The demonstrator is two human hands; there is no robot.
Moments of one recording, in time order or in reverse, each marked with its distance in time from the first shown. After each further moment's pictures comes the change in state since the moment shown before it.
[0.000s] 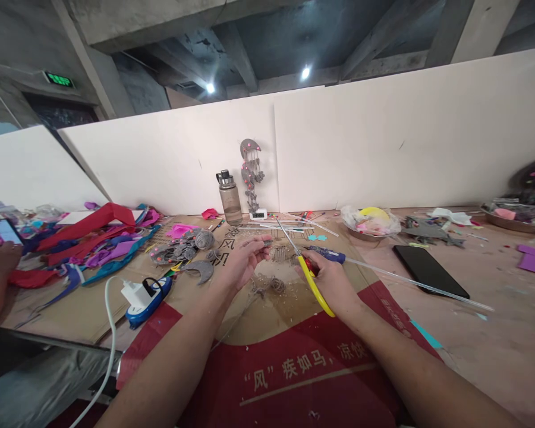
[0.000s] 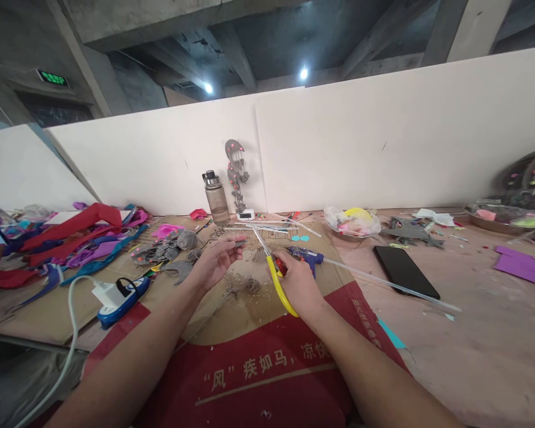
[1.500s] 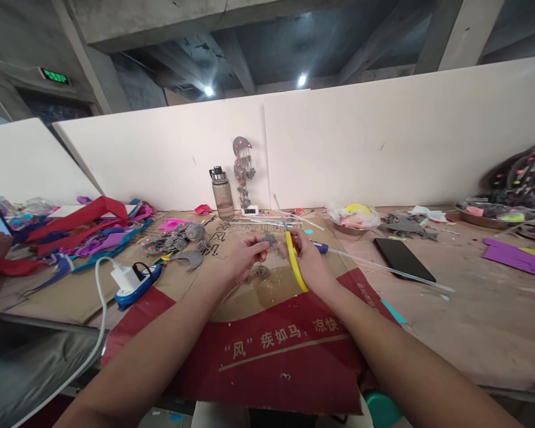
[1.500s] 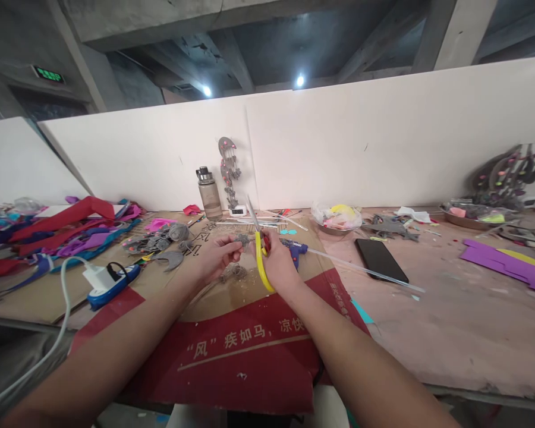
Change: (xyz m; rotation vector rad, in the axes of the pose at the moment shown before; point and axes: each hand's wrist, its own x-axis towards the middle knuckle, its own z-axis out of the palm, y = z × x) left_hand -0.011 -0.028 0.024 0.109 -0.075 -0.023; right_hand 0.001 -0.004 0.009 0.245 0.079 0.068
